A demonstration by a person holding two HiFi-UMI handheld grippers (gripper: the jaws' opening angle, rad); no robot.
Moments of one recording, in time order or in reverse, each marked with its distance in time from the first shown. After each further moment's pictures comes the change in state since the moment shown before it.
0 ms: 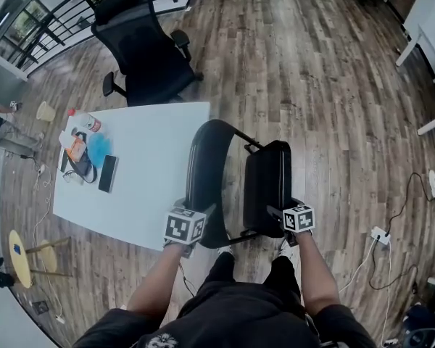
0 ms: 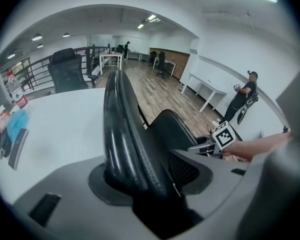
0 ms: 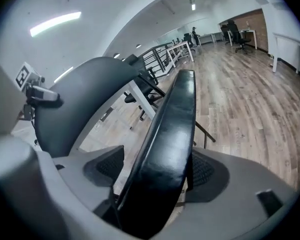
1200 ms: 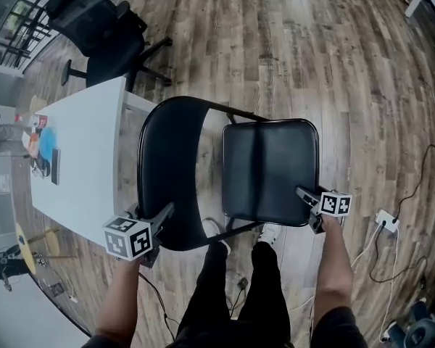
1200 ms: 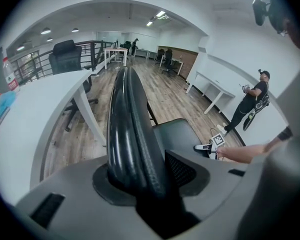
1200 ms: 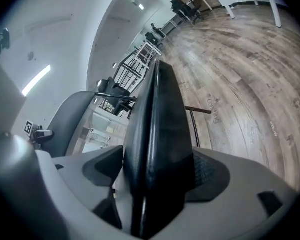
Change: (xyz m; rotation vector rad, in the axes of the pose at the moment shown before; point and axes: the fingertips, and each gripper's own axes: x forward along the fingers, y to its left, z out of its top) left arm 0.164 -0.141 0.003 -0.085 -0.012 0.053; right arm -0.032 -0.383 -0.141 0.418 -0.074 0.181
